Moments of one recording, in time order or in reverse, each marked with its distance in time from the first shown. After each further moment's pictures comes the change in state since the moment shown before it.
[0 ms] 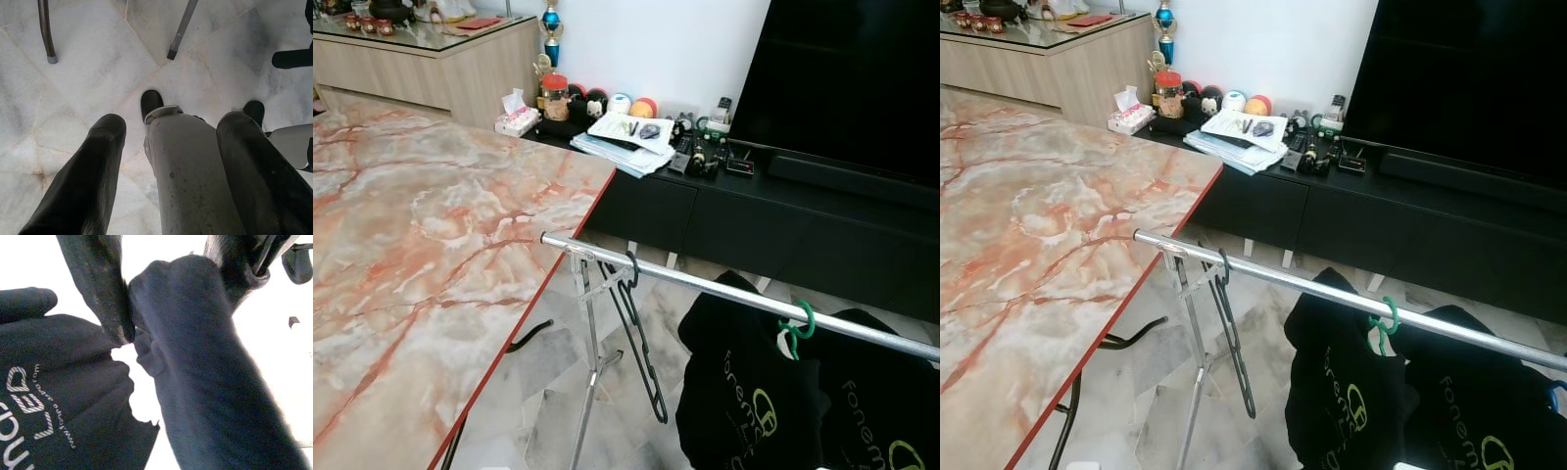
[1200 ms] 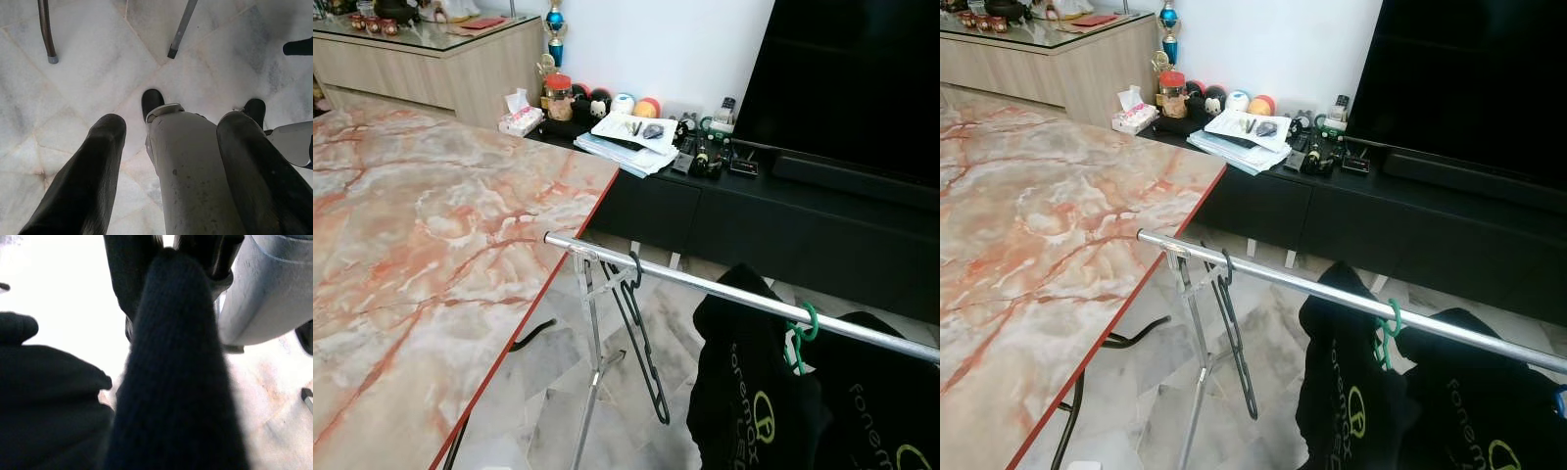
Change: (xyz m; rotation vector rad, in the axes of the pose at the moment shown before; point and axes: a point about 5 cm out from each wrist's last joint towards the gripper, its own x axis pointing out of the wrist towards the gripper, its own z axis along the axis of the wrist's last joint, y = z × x) left arm 0.000 0.000 0.000 0.021 0.001 -0.010; right arm 0.017 0.006 -0.039 -0.164 0.222 0.042
